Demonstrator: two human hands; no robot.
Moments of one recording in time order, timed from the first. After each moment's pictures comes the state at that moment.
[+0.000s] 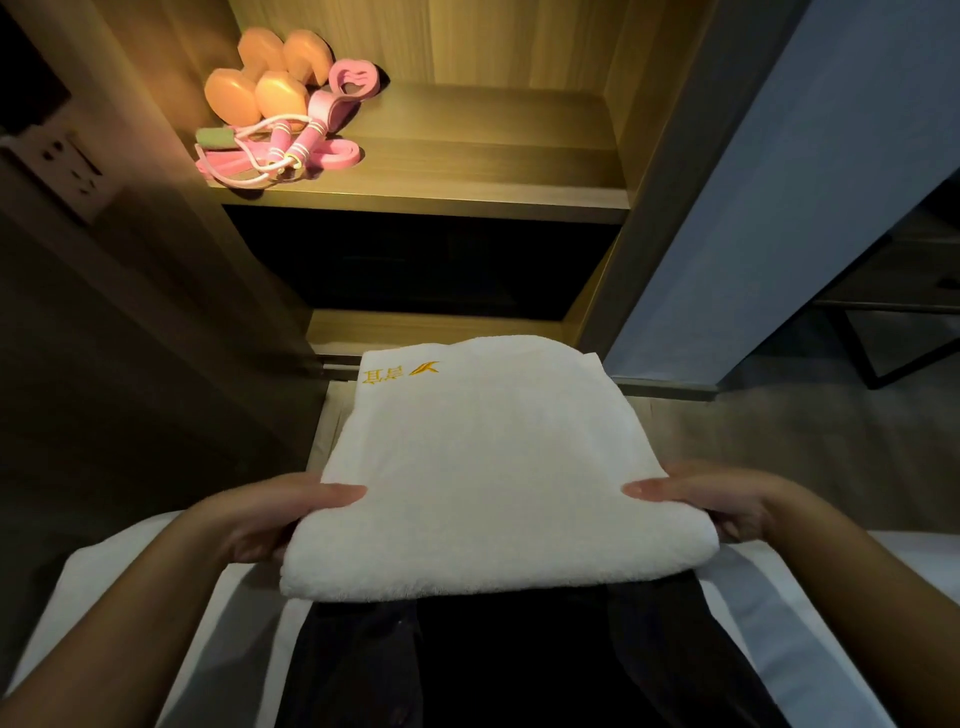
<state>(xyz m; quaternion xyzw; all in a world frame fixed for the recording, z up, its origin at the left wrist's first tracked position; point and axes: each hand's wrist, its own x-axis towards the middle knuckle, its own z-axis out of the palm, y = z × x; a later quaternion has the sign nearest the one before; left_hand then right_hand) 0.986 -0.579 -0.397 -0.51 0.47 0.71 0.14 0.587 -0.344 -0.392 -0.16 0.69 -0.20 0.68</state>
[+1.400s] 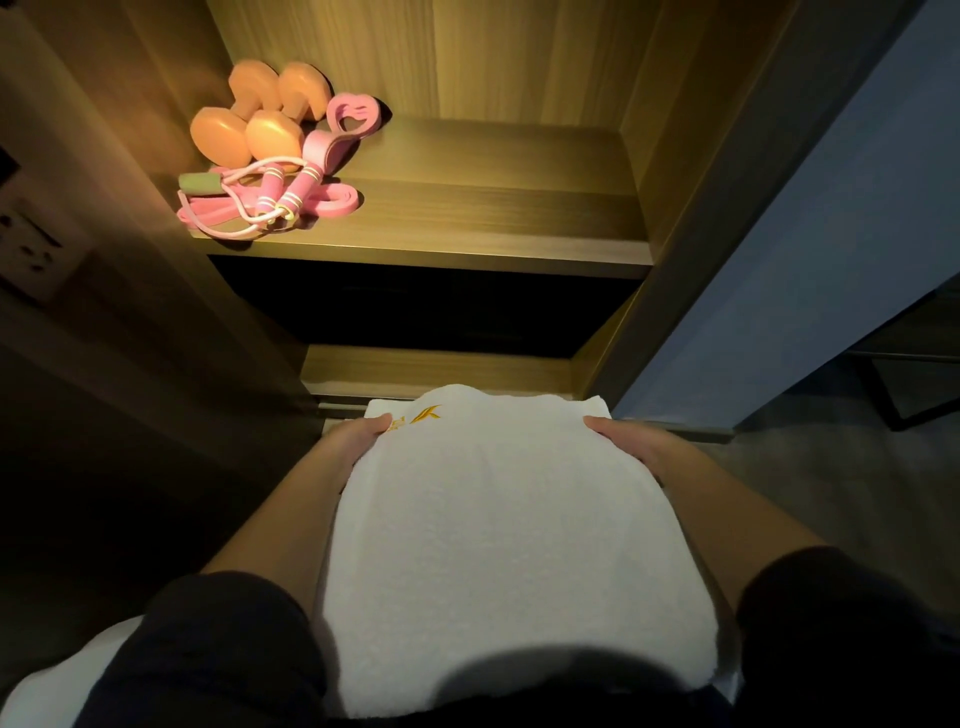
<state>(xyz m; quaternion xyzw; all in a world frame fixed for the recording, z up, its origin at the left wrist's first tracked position) 0.842 -0.703 -0.443 -0.67 0.37 0.64 0.00 0.551 -0.518 -0.448 -0.09 0.81 -0.25 0.53</state>
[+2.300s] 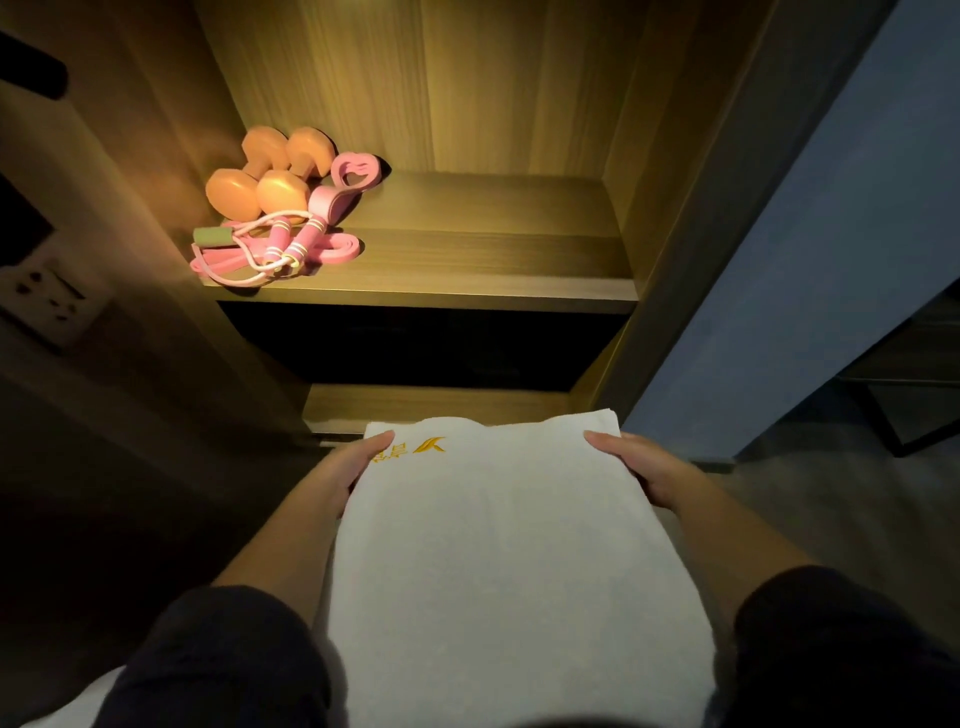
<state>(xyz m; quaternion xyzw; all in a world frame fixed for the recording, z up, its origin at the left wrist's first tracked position) 0.850 -0.708 -0.439 -0.58 0.35 0.73 -0.06 0.527 -0.511 -0.449 -0.15 0.71 -0.36 0.58</state>
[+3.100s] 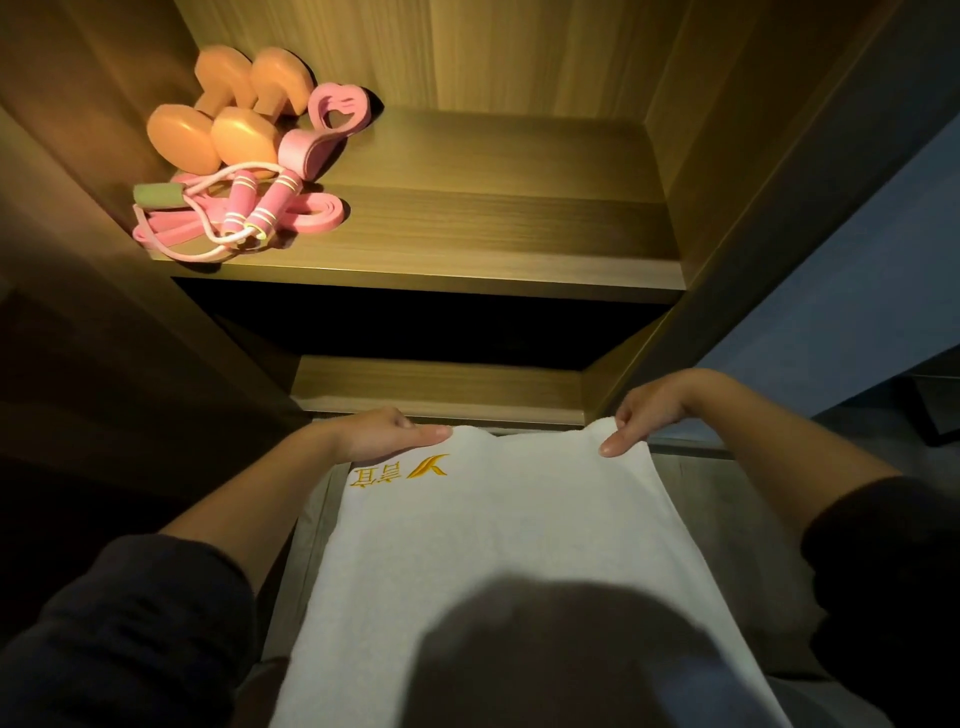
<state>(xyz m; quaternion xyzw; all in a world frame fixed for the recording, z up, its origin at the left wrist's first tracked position) 0.796 -0.780 -0.443 -0.38 0.74 0.50 0.24 0.460 -0.622 -0.422 -0.48 0.65 0.19 0.55</state>
